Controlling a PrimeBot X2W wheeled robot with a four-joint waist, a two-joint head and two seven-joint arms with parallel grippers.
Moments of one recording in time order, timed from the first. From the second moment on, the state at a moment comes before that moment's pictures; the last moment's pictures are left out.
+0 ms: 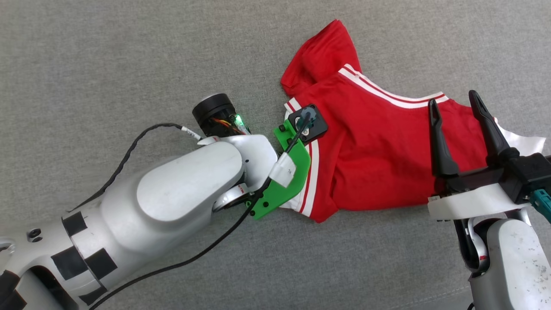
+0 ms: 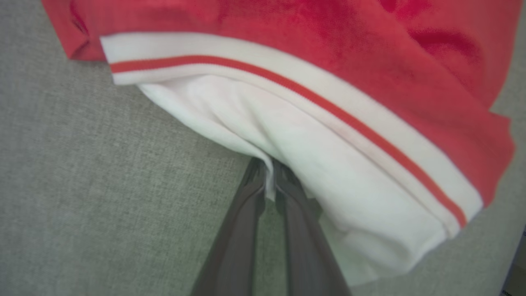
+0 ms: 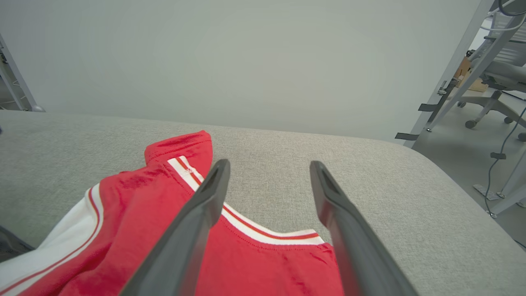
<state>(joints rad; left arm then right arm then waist) -1.10 0.42 -1.26 0.22 -0.78 -0.13 0.73 -0.26 -0.07 0.03 -0.02 0.06 0.13 -0.26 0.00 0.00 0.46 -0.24</state>
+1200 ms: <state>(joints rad) -1.06 0.71 -1.22 0.53 -0.93 -0.05 0.44 -0.19 -0.11 -0.01 0.01 0.03 0.13 -0.26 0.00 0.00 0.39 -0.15</state>
